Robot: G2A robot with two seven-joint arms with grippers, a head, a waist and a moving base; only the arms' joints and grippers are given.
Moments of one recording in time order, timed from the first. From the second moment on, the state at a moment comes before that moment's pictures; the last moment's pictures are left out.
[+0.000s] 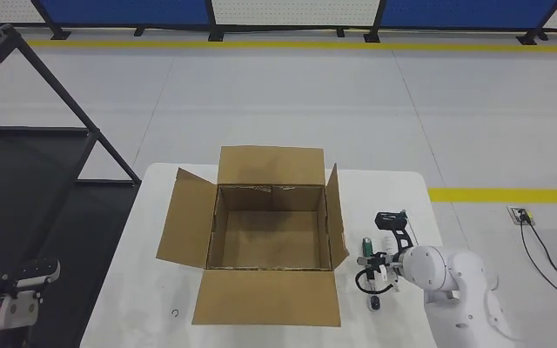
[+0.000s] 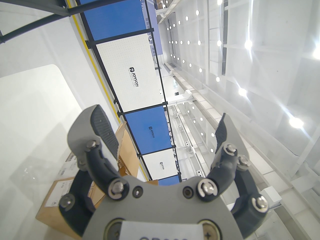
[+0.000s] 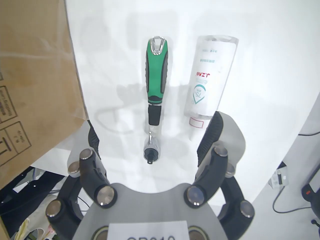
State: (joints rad) left arm 1.87 -1.29 -2.11 -2.31 -0.38 -0.05 0.03; right arm -0.99 -1.32 1.45 -1.68 -1.20 0.16 1.45
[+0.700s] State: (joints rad) left arm 1.87 -1.29 -2.11 -2.31 -0.38 -0.05 0.03; right arm -1.01 -1.31 1.39 -1.68 -1.20 0.13 1.46
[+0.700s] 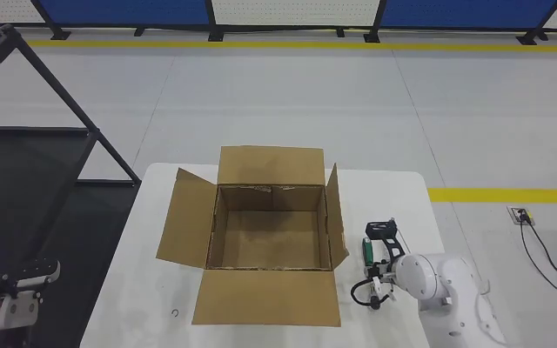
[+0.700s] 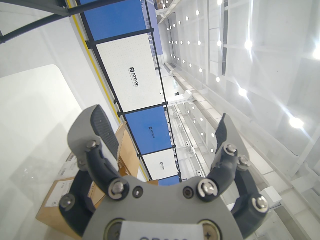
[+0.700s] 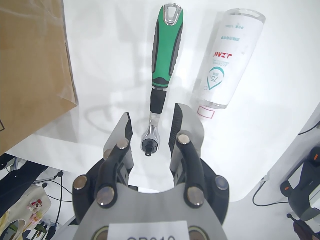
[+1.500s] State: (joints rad) left arm 1.87 -1.29 -2.11 -2.31 -0.38 -0.05 0.03; right arm -0.87 -1.31 1.33 -1.39 -1.16 0.13 1.44
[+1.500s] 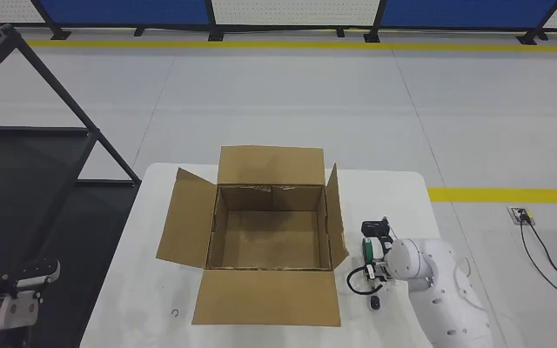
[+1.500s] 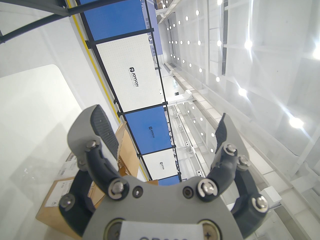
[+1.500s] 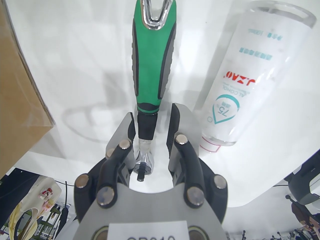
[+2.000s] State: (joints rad) left arm 1.87 -1.29 -2.11 -2.31 -0.38 -0.05 0.03; right arm -0.87 -1.30 1.35 -1.41 -1.14 0.16 1.42
